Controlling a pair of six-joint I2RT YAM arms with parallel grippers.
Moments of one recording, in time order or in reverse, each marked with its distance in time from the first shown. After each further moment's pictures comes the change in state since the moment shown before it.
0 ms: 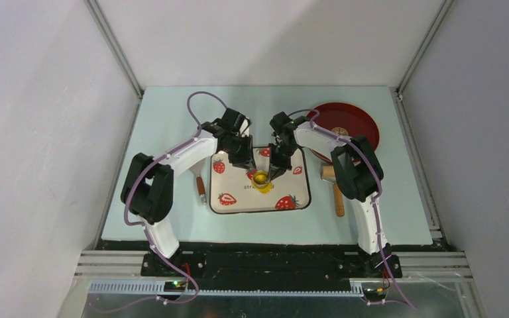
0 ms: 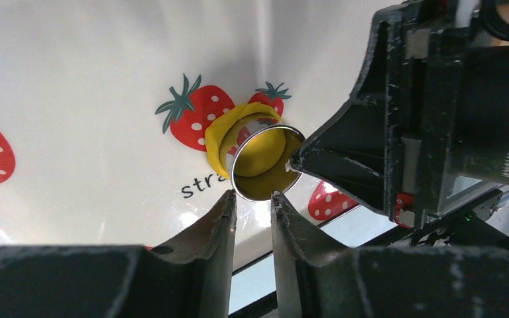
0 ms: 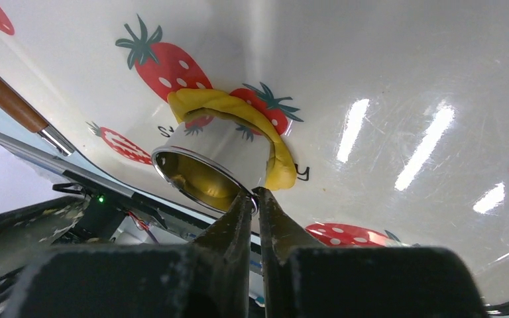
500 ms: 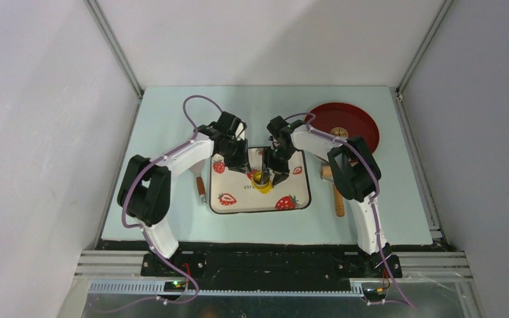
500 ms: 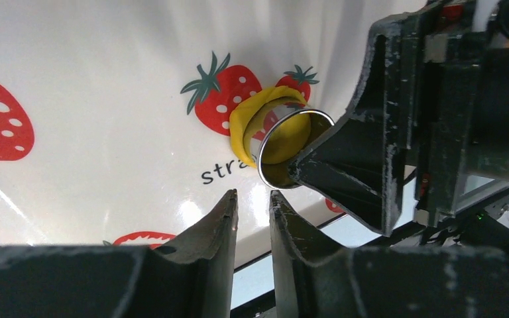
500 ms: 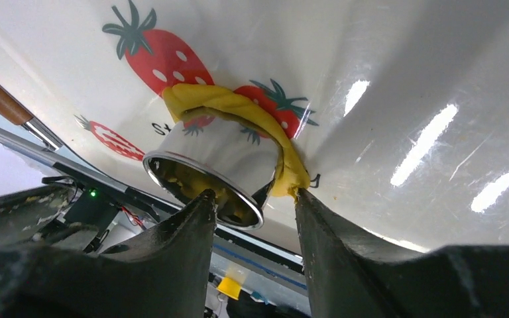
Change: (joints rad) left arm 0.025 -0.037 -0.058 -0.002 -0.002 0.005; right arm 0.021 0.010 -0.021 0.026 -0.027 -0.007
